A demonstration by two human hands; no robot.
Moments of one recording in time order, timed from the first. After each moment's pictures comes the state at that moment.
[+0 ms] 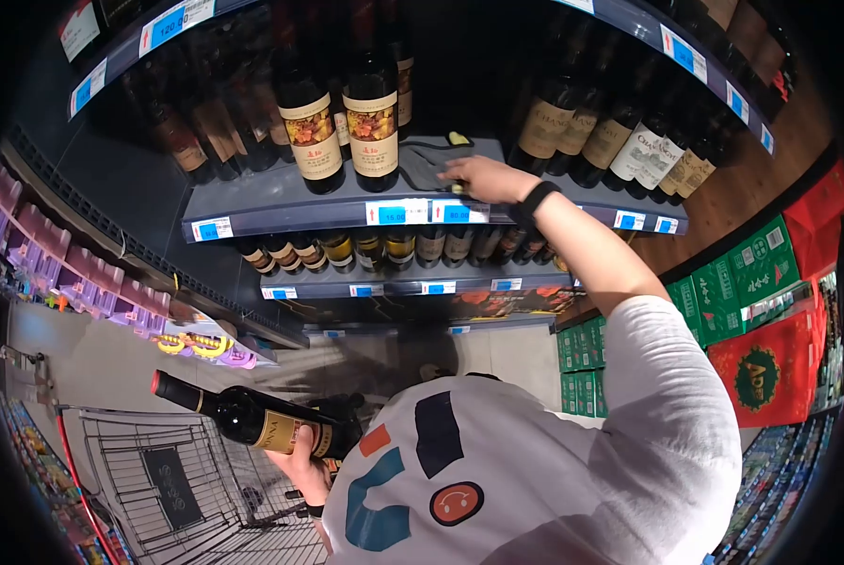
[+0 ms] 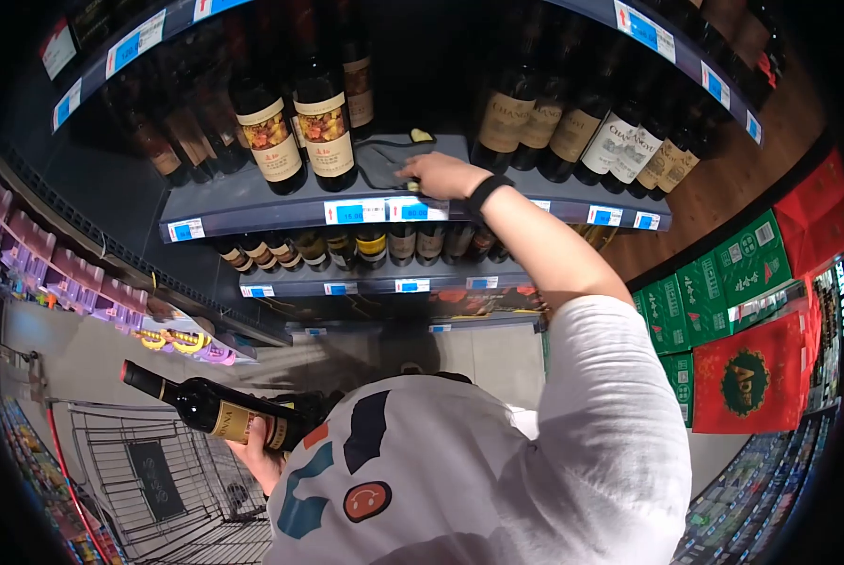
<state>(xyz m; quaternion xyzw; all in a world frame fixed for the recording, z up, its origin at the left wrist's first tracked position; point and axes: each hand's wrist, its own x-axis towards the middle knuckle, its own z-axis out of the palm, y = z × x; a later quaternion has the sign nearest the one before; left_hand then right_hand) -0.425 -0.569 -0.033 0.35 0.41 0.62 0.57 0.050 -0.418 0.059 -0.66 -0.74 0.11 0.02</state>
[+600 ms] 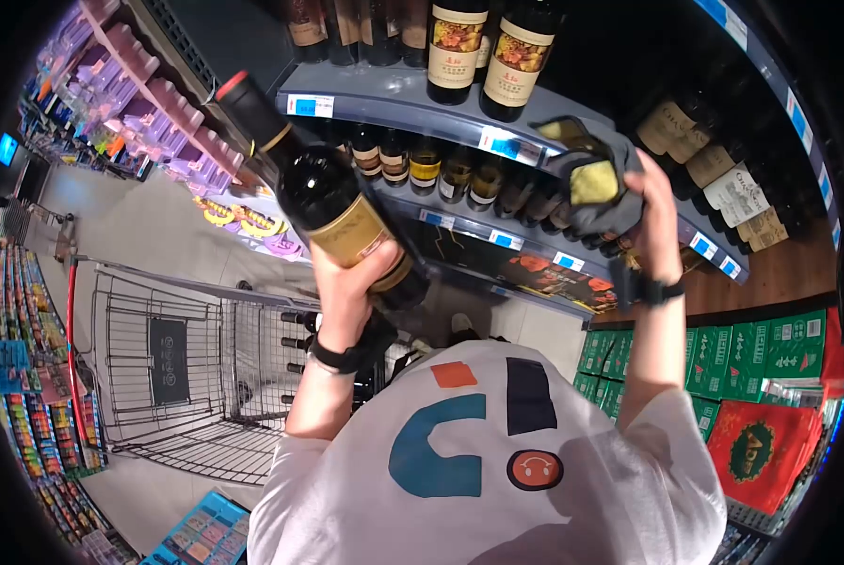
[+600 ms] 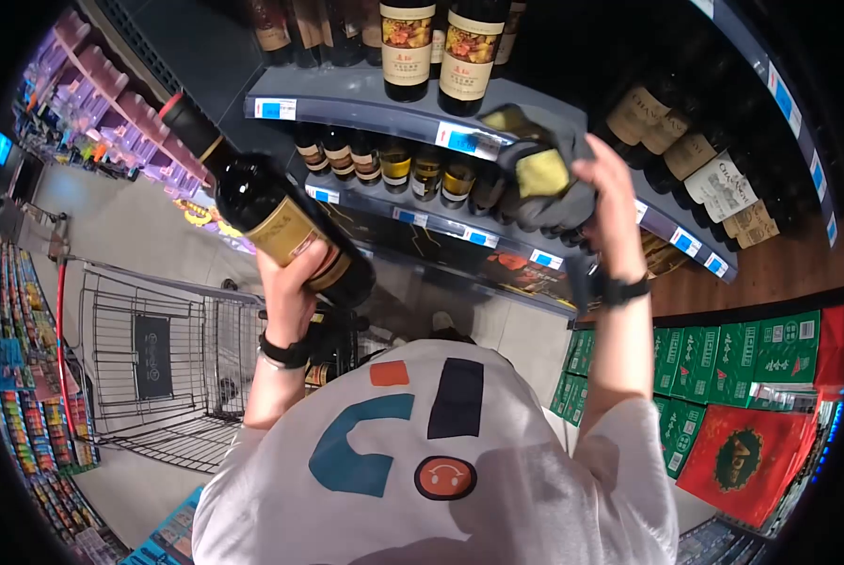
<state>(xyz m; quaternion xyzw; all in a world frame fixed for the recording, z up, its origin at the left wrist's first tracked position) -0.378 -0.489 0.036 0.43 0.32 0.59 0.61 -0.033 -0.533 0.096 -0.53 -0.41 0.37 0.65</state>
